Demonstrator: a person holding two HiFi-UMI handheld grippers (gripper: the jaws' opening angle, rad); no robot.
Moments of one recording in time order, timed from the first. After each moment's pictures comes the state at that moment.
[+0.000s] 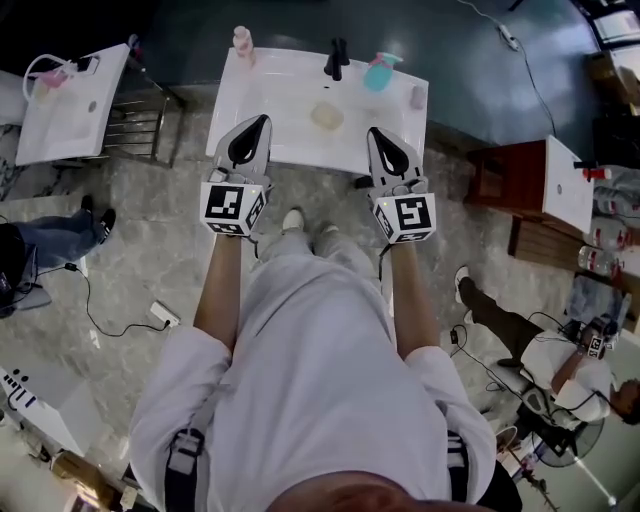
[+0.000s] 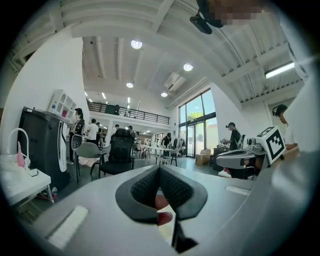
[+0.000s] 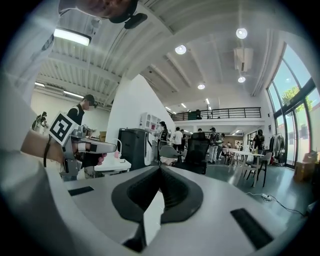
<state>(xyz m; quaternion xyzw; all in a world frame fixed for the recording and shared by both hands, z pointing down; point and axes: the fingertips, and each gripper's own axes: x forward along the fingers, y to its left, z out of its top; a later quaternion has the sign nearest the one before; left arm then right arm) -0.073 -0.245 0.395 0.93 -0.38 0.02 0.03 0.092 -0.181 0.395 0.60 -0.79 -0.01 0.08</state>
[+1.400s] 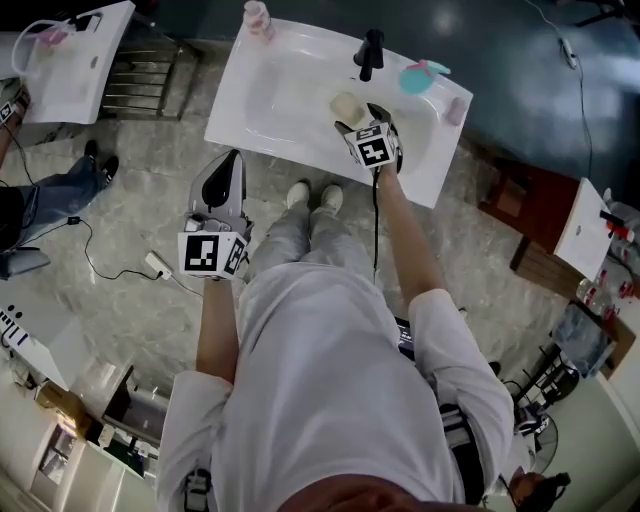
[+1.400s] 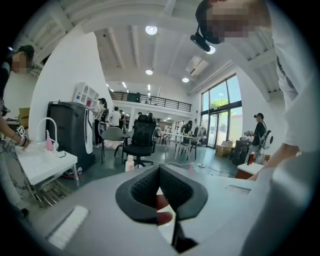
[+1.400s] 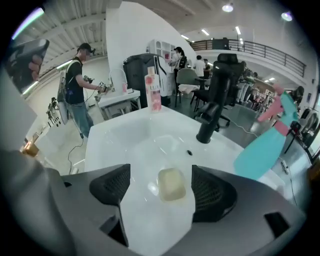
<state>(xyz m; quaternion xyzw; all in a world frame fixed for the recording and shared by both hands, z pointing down) -0.112 -0.258 0.454 0.87 -0.48 0.08 0.10 0.108 -0.326 0.733 0.44 -0.78 0.23 0.38</state>
